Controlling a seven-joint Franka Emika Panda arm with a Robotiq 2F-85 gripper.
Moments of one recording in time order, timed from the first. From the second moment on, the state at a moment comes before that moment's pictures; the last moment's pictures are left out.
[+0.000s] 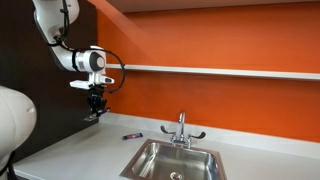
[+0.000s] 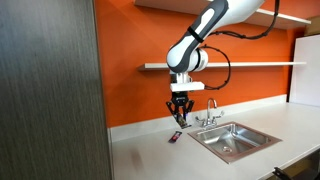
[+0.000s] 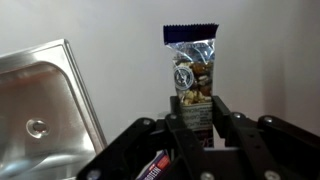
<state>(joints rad) 0.16 0.03 0.14 -2.29 0.00 2.29 0.46</state>
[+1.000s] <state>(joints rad) 0.16 -0.20 0.15 -2.27 -0.10 2.19 0.63</state>
